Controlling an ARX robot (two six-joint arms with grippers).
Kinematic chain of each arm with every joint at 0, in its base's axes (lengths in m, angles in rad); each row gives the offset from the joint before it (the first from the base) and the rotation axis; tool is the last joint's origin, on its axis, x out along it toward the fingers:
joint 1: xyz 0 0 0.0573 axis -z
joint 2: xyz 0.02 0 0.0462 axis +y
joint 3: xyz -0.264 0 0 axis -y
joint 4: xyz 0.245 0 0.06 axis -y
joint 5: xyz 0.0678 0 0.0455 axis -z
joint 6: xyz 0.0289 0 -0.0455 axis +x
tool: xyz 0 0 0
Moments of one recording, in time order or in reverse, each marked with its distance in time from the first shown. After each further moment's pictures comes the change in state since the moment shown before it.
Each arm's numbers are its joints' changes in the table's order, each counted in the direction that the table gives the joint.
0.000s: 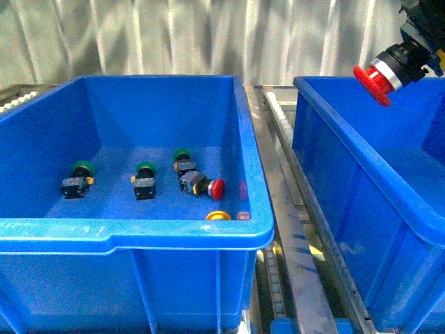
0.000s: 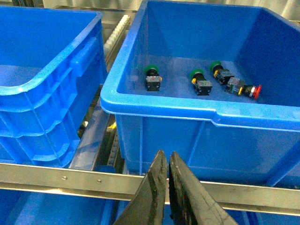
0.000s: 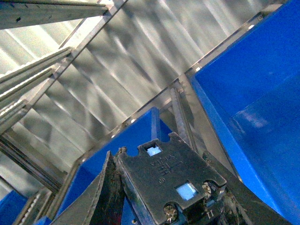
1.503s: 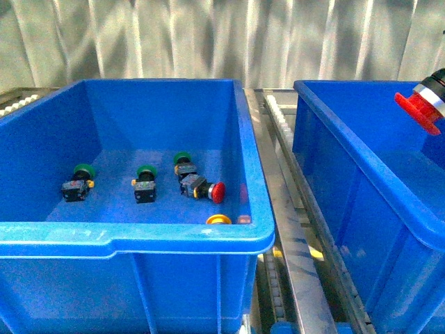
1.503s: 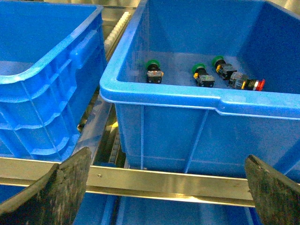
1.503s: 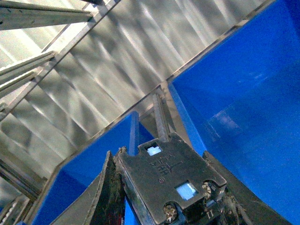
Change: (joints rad) left arm 0.000 -0.048 -0.050 0.011 0.000 0.005; right arm -0.013 -0.091 -0.101 0.007 0.085 -0.047
